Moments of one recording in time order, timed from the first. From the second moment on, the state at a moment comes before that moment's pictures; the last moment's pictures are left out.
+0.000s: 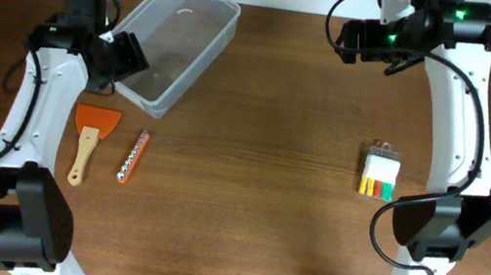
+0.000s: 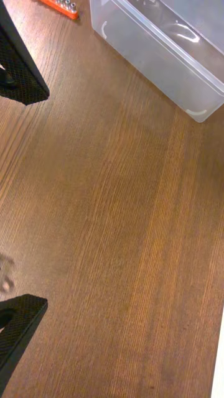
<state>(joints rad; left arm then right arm) 0.07 1.84 1.60 -0.86 0.12 -0.49 0.08 2.19 2.43 -1.31 -0.26 -0.10</state>
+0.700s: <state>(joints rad) 0.07 1.91 1.60 -0.96 0.09 -0.78 0.08 2.19 2.43 -1.32 -0.26 -0.10</state>
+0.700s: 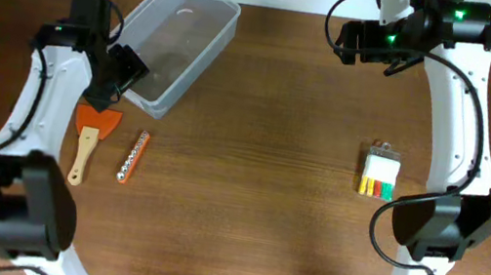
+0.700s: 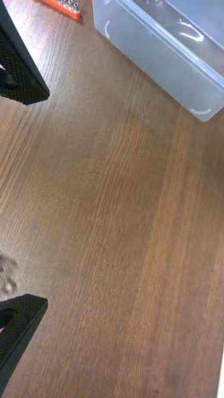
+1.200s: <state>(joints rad) 0.07 2.02 1.60 -0.93 0.11 -0.80 0.10 2.20 2.43 -1.34 -0.26 -0.10</state>
